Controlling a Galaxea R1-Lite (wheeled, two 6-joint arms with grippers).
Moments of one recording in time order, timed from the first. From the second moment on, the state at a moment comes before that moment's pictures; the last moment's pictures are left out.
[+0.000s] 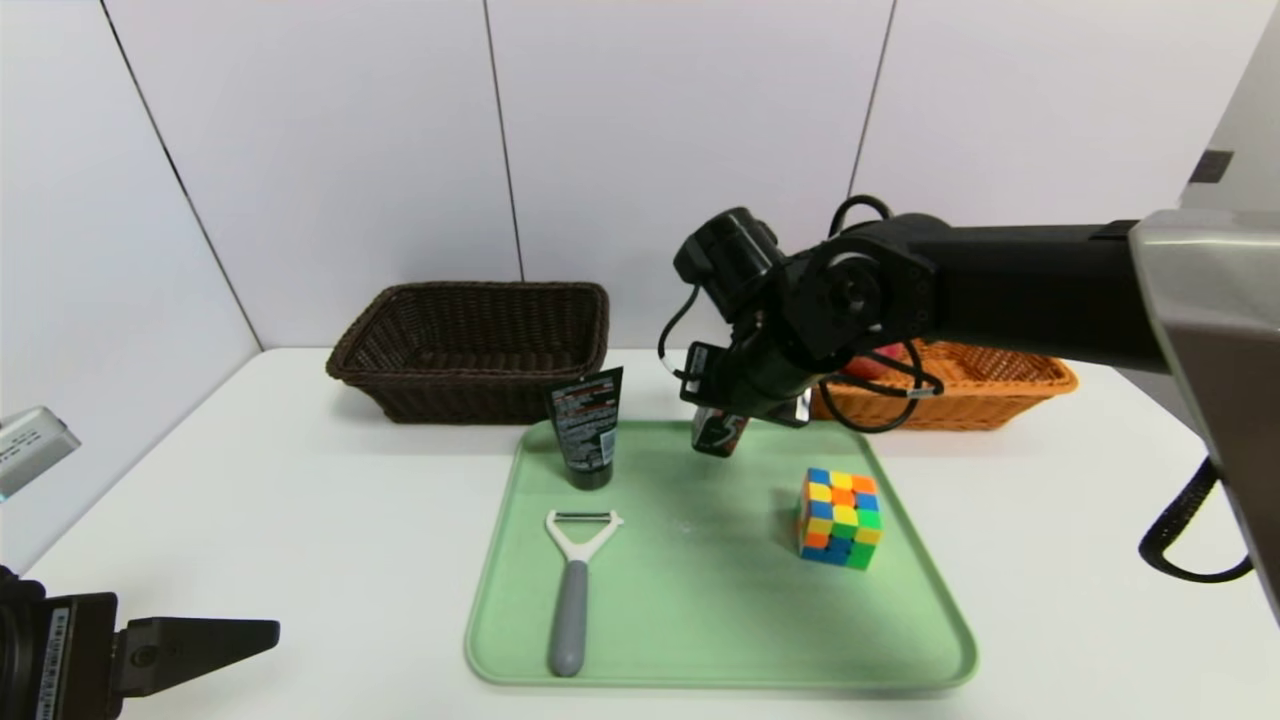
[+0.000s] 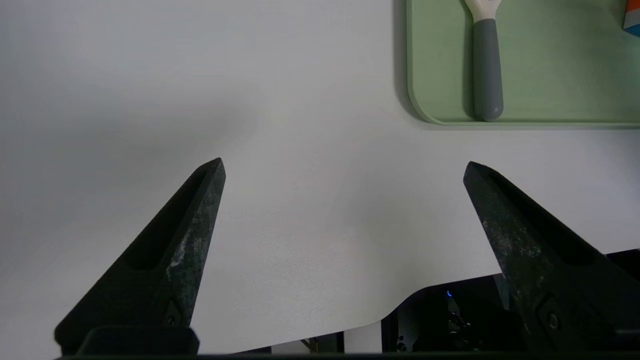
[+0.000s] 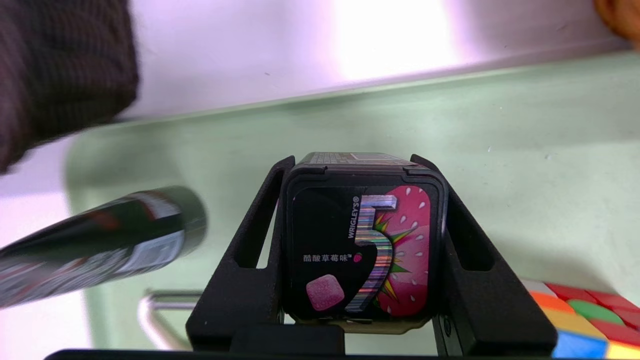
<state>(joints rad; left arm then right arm) -0.29 1.00 -0.82 0.59 -0.09 -0.40 0.65 2.18 -1.95 0.65 -0.29 0.72</state>
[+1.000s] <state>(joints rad) -0.29 0.98 -0.81 0.58 -0.09 -0.40 0.19 1.92 -1.94 0.59 -0.21 0.45</state>
